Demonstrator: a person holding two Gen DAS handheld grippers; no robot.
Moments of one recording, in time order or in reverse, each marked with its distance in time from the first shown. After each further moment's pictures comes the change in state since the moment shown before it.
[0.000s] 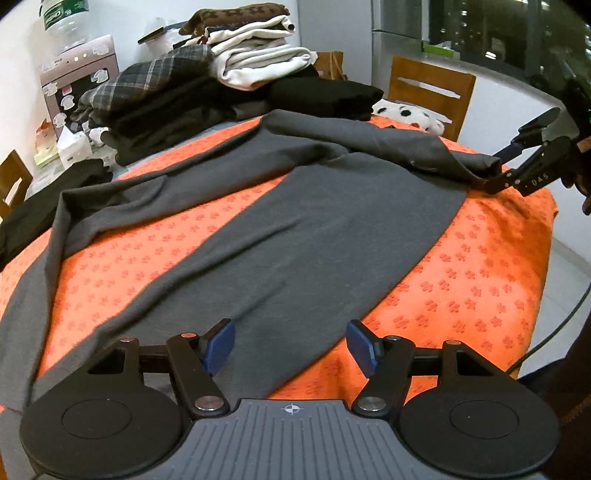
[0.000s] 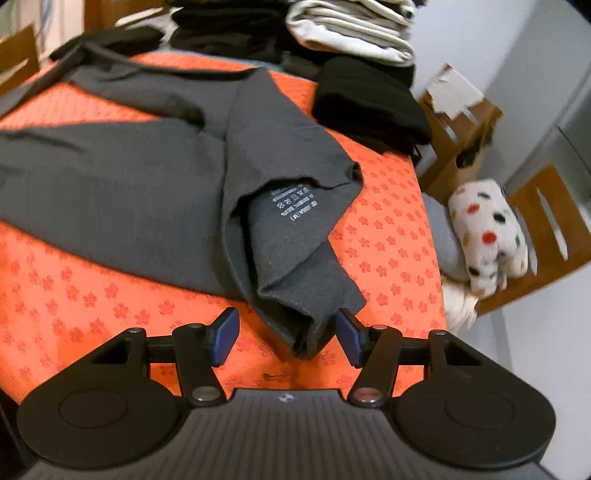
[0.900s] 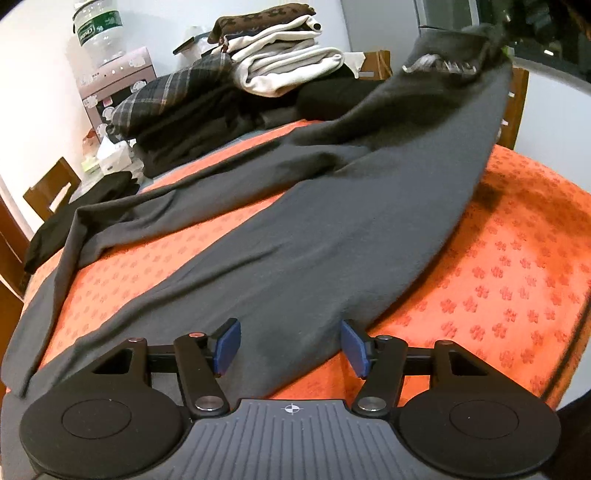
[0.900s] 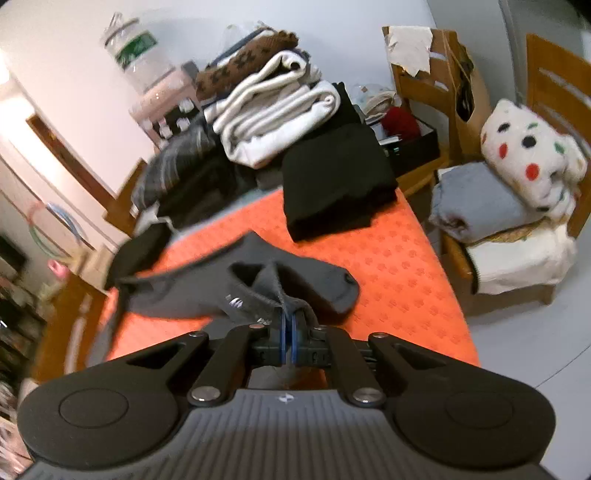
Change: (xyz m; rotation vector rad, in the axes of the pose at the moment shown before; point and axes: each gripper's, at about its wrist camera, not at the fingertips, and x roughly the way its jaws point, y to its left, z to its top) left arm 0.035 -0.079 0.029 -0.030 -0.021 0.251; right arm -0.052 -0.189 0.057 0.691 -0.177 0.491
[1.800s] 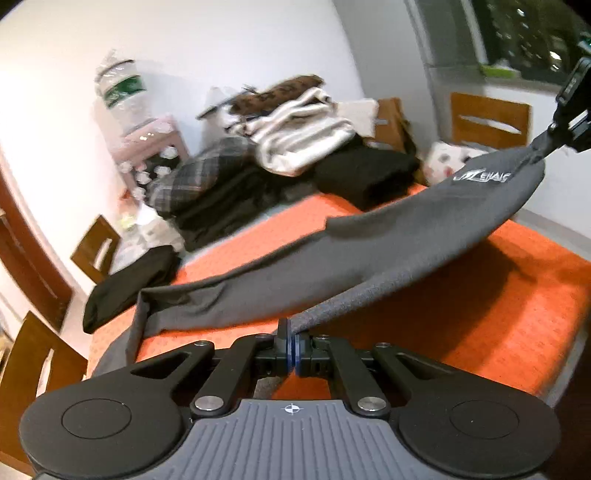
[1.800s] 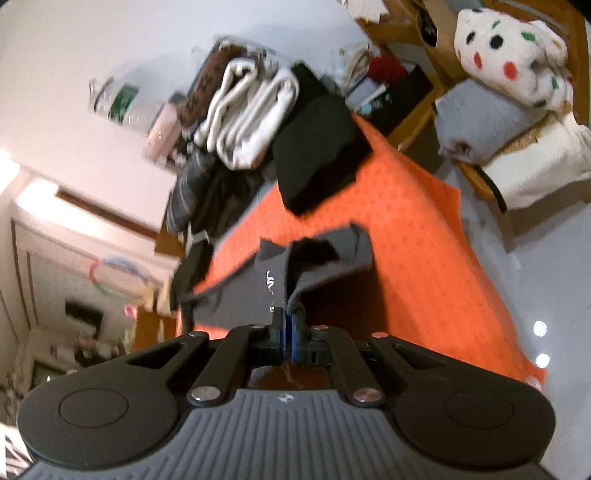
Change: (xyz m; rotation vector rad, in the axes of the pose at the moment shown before) left arm -0.105 -0.016 0.063 0.060 -0.064 0.075; right arm -0.049 -0.093 -0.040 0.267 0.099 0.199
